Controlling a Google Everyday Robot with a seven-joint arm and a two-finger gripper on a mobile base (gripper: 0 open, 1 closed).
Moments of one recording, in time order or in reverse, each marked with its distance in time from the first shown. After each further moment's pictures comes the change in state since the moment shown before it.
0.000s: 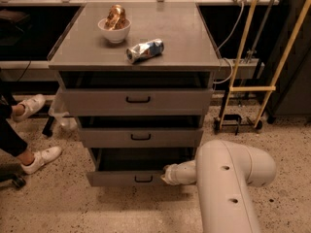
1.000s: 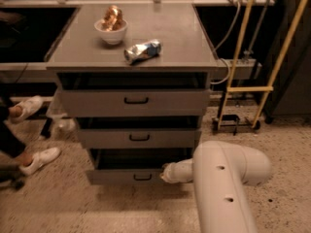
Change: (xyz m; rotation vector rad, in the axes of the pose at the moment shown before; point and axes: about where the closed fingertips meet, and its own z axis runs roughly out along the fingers) arm 0.001 -0.004 0.008 0.000 0.011 -0.003
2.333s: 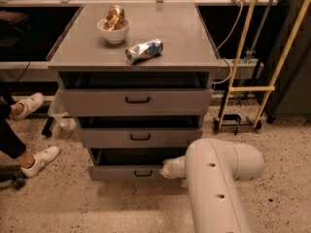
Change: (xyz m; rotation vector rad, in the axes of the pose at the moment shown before) arm -0.014 -0.025 0.006 0.028 0.016 0.018
